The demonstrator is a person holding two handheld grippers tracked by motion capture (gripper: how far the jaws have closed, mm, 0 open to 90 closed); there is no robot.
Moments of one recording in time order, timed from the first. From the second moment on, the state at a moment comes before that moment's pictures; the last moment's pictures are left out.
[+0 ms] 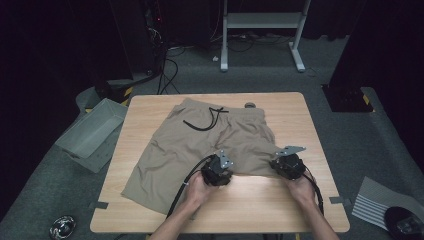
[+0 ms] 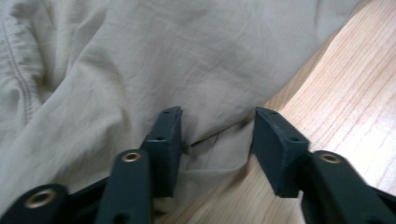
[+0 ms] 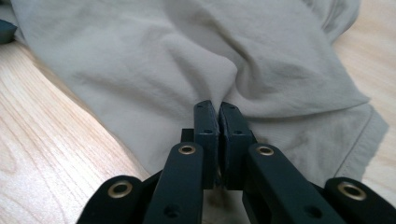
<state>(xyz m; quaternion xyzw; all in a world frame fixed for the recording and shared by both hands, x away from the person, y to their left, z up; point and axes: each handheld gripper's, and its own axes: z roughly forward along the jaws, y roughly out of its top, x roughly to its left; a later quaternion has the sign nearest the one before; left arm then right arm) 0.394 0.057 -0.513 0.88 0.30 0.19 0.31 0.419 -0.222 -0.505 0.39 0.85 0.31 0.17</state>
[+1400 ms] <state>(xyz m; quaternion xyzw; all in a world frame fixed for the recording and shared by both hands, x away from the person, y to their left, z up) 0.402 0.039 -0.505 0.86 0.31 0.14 0.37 0.422 -0.193 -0.502 0.40 0.83 0.34 0.19</state>
